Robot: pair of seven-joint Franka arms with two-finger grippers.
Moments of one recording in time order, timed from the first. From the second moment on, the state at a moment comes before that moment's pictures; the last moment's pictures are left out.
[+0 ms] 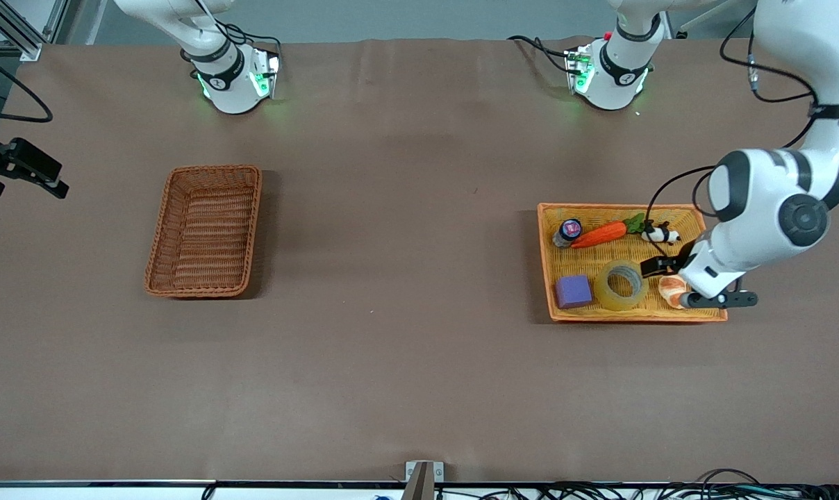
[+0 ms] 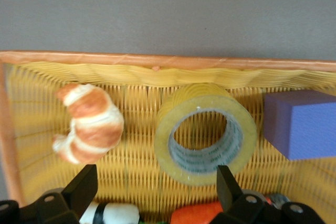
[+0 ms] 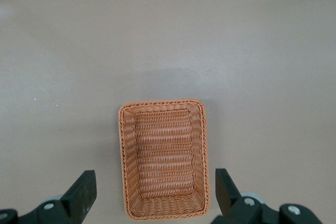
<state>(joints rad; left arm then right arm) 0.07 0.35 -0.11 -1.97 0.01 2.26 -0.05 0.09 -0.02 -0.12 -1.54 0.01 1.61 0.01</state>
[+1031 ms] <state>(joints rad) 0.06 0.51 -0.12 -1.99 0.01 2.49 -0.05 0.09 -0.02 -0.12 -1.54 0.01 1.61 0.01</state>
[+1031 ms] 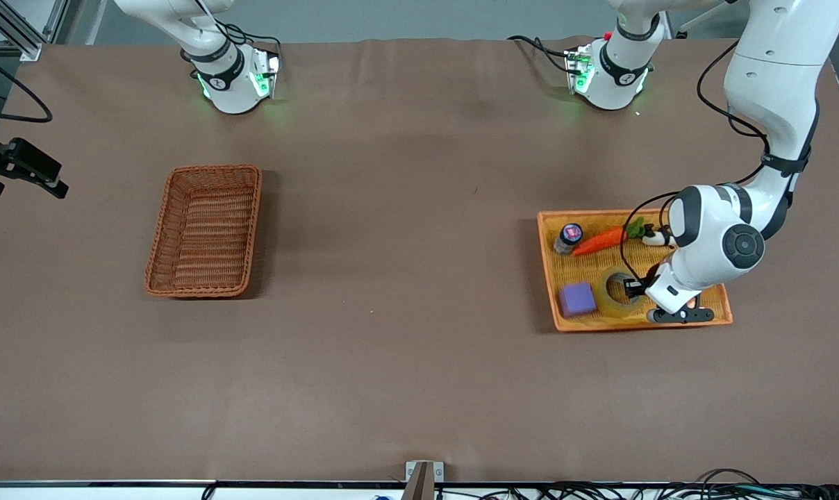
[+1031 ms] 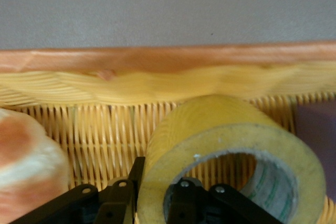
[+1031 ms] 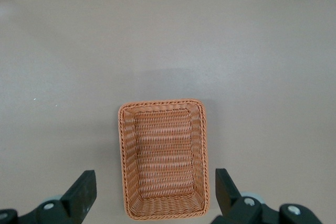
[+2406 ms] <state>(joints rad) -0.44 0.85 -0.30 -1.29 0.01 2.06 -0.62 0.07 -0.02 -0.13 -1.54 0.01 1.61 0.01</state>
